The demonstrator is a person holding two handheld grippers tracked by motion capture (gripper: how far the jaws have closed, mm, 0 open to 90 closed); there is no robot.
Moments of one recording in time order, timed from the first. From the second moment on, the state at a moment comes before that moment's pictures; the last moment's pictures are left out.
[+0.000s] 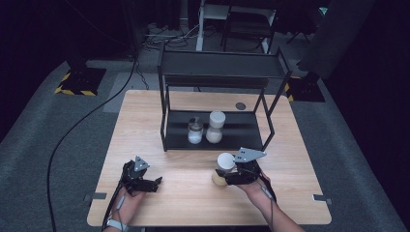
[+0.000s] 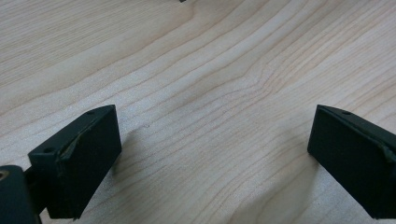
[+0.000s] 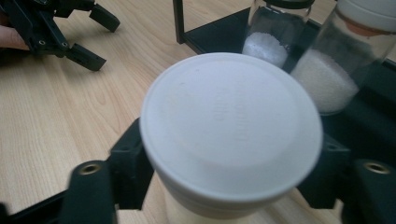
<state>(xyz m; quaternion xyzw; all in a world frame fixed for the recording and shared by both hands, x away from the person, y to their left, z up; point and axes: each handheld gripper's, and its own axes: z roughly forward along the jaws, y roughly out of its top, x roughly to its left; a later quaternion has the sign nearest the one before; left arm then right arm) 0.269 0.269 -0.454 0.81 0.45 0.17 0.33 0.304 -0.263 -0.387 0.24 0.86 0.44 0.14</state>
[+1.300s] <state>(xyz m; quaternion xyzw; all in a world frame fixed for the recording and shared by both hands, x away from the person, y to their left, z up) 0.268 0.269 -0.454 0.81 0.46 0.18 0.33 0.312 -0.275 -0.316 0.23 0.85 0.44 0.16</state>
